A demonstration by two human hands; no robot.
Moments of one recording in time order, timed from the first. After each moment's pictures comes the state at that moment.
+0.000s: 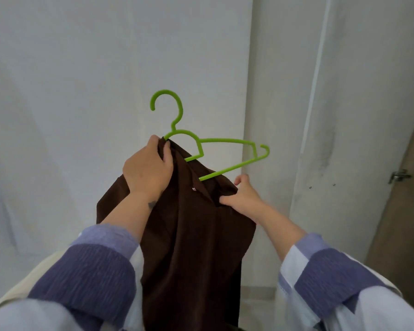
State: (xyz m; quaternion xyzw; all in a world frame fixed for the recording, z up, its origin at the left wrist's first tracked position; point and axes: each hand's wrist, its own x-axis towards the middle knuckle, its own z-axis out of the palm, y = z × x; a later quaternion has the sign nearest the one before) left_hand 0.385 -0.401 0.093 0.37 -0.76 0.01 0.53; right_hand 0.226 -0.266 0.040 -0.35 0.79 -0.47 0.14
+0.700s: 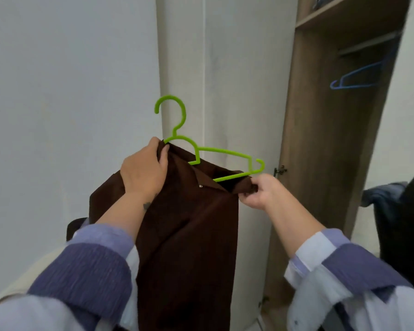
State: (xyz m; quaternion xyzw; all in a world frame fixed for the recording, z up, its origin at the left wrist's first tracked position) left_hand 0.291 -0.220 0.115 0.21 -0.81 -0.02 0.54; right_hand 0.161 -0.024 0.101 0.03 0.44 -0.86 0.28
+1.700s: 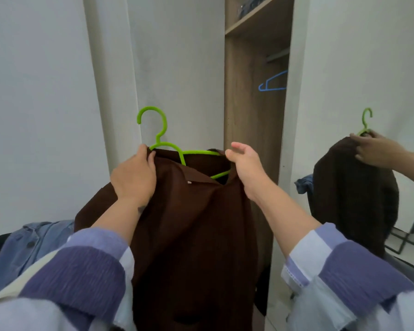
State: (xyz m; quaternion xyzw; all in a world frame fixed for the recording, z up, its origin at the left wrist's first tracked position) left_hand 0.233 -0.089 0.100 0.20 -0.83 -0.05 0.51; right_hand 0.173 0.121 0.125 -0.17 0.66 -0.73 -0.06
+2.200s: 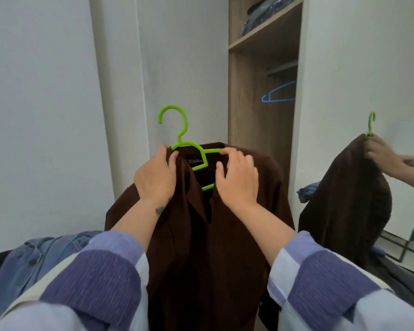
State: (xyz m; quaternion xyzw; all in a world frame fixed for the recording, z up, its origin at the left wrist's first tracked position) left_hand 0.221 -0.094 0.124 0.14 -0.83 -0.14 0.52; right_hand 0.182 0.066 0.112 -0.21 0.81 -0.34 -0.43
